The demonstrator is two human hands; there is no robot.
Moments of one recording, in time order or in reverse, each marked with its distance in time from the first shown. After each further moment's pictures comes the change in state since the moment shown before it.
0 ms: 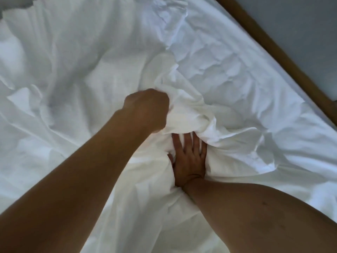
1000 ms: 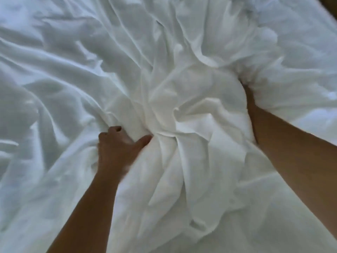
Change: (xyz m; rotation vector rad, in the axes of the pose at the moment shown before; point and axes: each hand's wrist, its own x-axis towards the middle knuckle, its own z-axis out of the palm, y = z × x) left_hand -0.402 0.000 0.243 -0.924 0.330 -1.070; right_hand -0.046 -0.018 -0.105 0.473 -0.460 0.157
